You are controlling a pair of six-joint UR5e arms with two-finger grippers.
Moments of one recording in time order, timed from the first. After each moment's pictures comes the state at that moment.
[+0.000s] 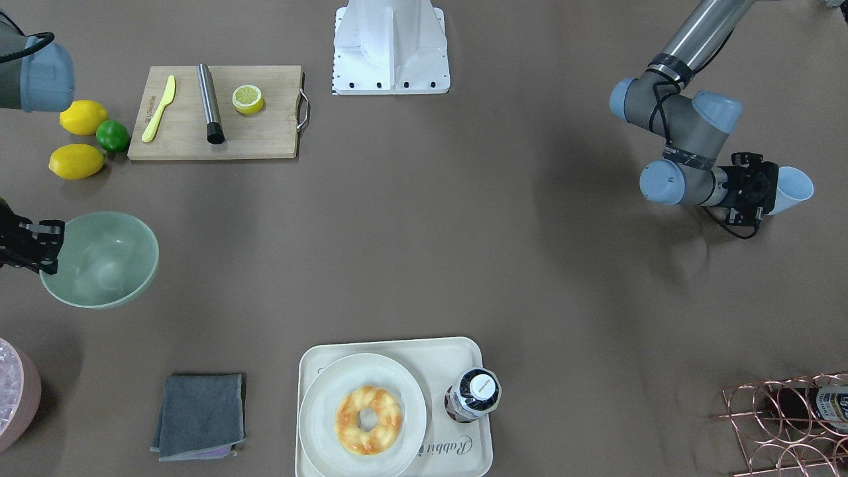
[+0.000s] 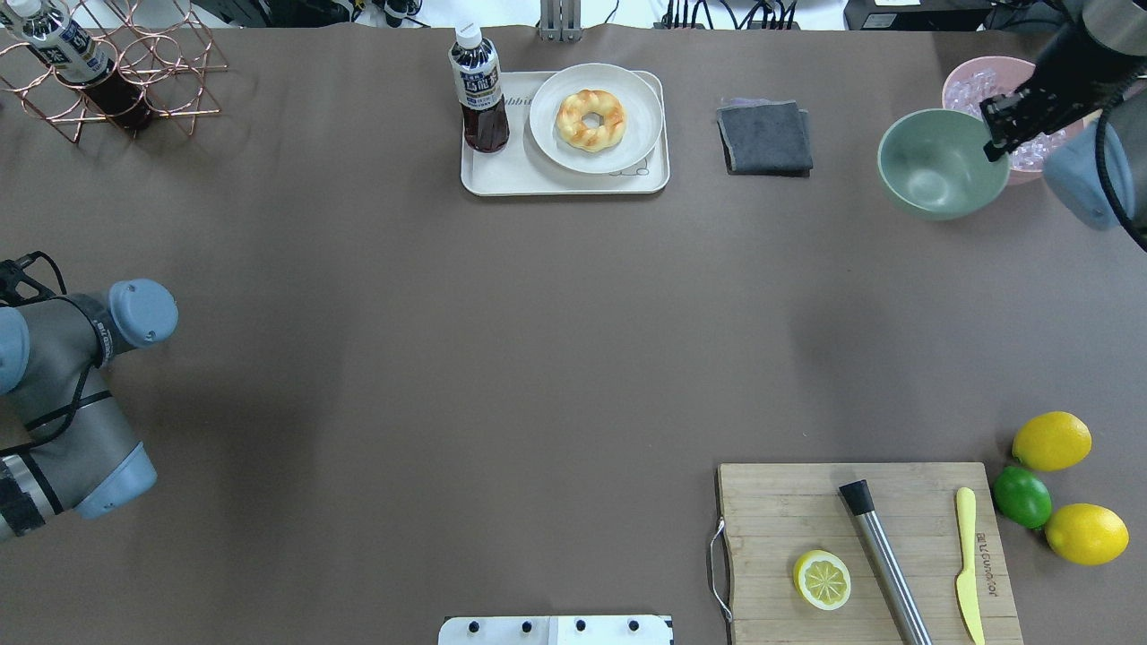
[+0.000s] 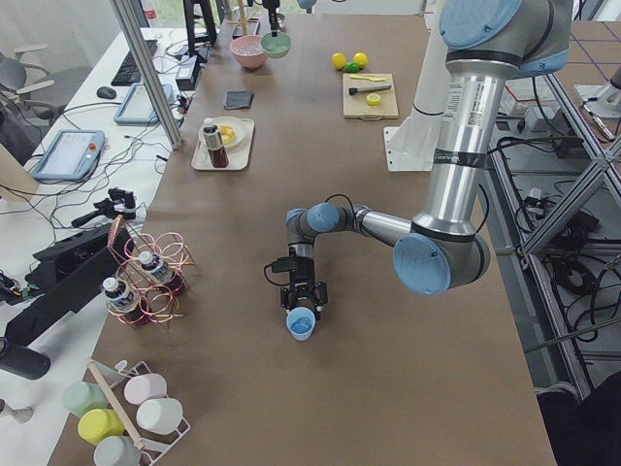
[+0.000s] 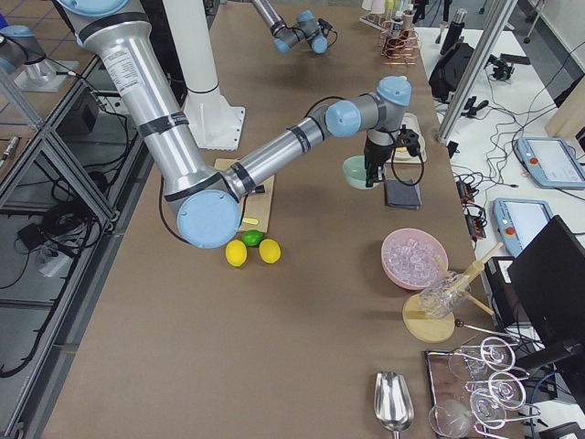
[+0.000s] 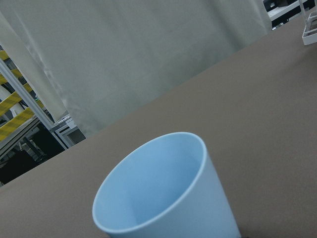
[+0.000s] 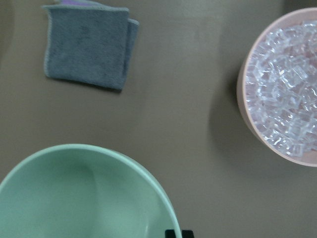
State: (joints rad) left arm -0.68 -1.75 -1.48 -1.07 -1.40 -2.02; right arm 1.17 -1.03 1.70 -1.92 2.22 0.36
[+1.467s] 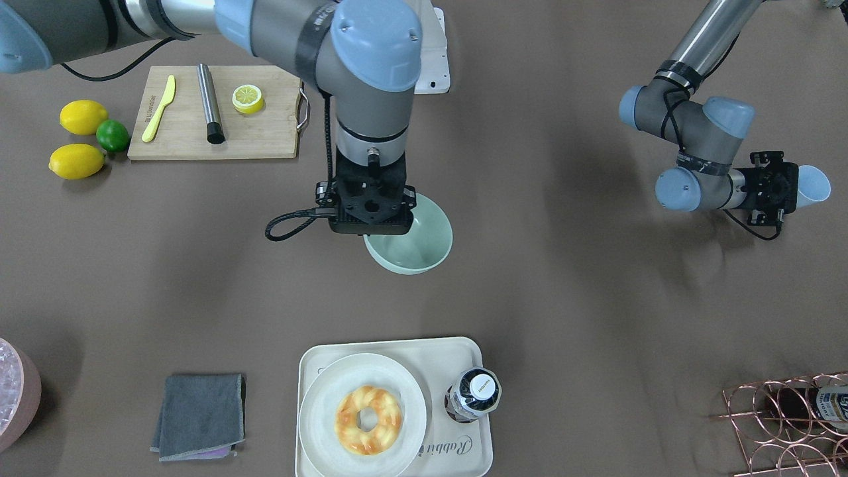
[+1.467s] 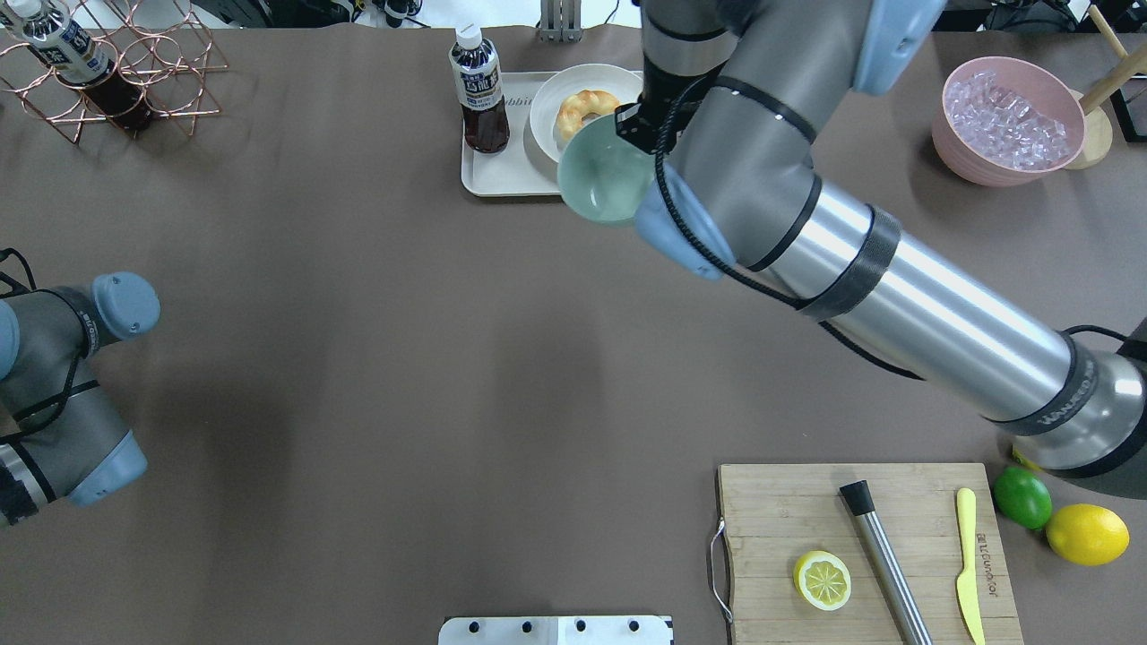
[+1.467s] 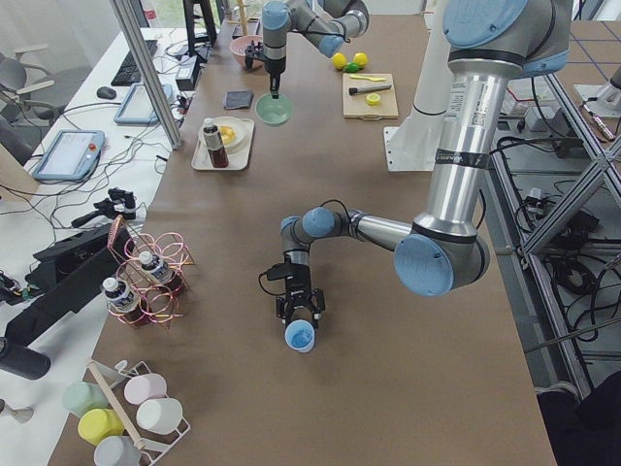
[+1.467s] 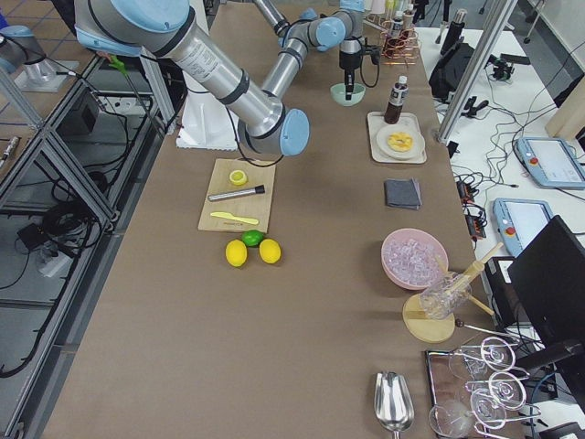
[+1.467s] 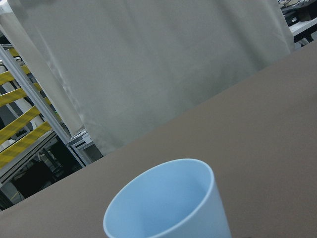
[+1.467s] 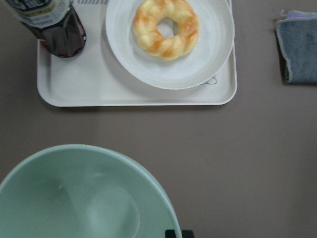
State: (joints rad) left arm -0.72 -1.75 -1.45 -1.03 -1.35 -2.02; right arm 0.69 -0.48 1.44 -1.94 1.87 1.02
